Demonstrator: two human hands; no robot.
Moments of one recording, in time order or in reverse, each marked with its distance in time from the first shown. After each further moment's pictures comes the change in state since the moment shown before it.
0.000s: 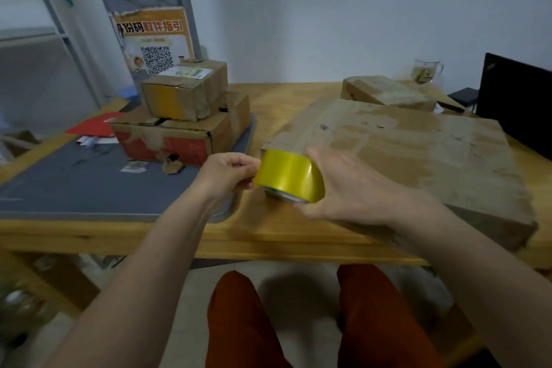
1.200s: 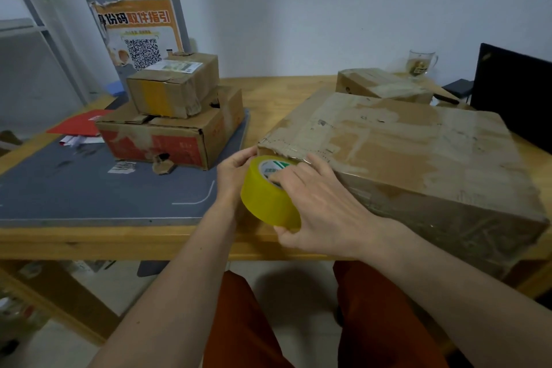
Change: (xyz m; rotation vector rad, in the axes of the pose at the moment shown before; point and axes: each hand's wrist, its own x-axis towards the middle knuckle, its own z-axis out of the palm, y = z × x) left_hand 0.024 -0.028 0.037 -0.357 0.091 -0.090; right_hand 0.002 -0.009 0.050 -0.266 0.100 -0.110
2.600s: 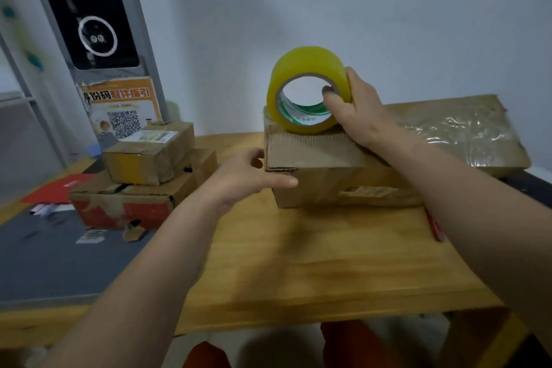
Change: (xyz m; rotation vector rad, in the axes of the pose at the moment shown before) left_hand -0.017 0.114 0.085 0.802 -0.315 0.241; right_hand 0.058 0.139 -0.144 0.373 0.587 0.389
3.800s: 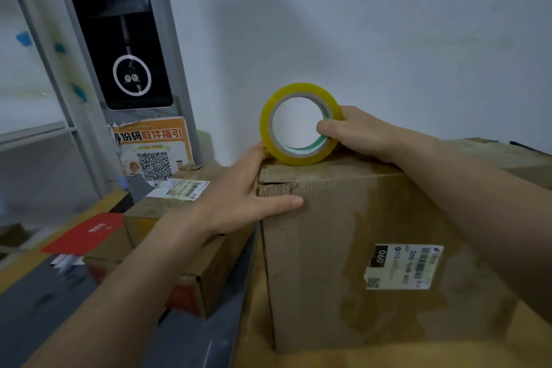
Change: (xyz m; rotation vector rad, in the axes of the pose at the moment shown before) left_hand 0.080 -0.003 -0.108 0.335 0.070 0.451; right_hand 0.135 -0.006 0.088 0.125 -0.465 0.200
